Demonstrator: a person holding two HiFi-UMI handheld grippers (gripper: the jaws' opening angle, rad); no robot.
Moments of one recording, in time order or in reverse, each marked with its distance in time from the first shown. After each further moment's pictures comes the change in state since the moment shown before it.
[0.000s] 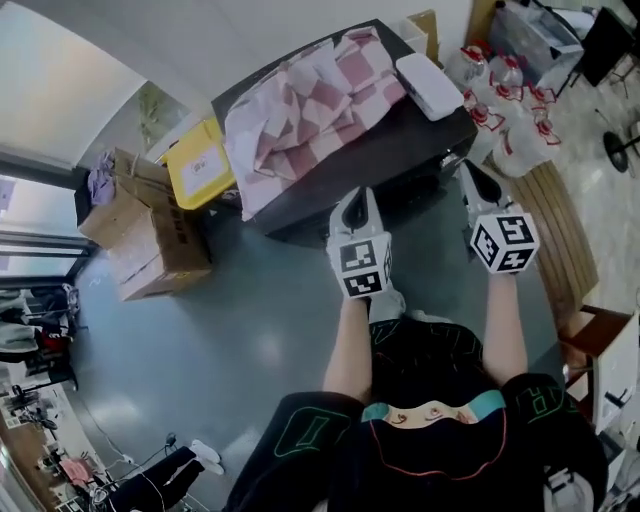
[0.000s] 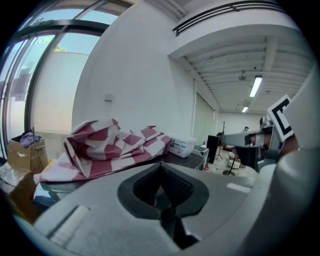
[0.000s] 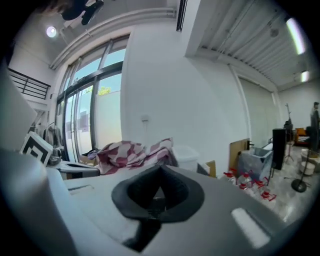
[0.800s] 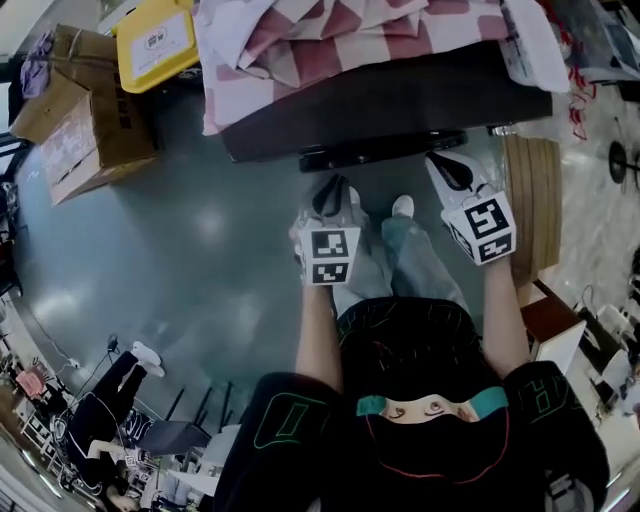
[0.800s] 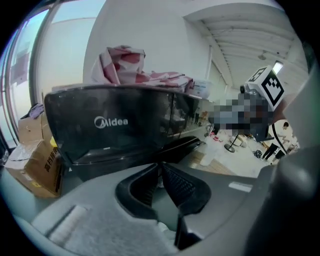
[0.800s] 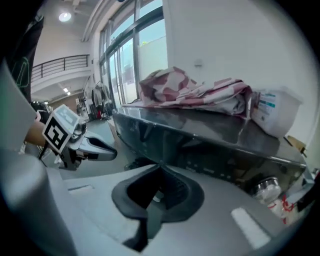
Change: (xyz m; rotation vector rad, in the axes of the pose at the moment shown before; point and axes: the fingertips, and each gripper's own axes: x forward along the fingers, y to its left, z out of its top) left arm -0.030 0.079 -0.209 -0.038 0.382 0.052; right arm 0.073 0.121 -0.180 -0.350 0.493 0.492
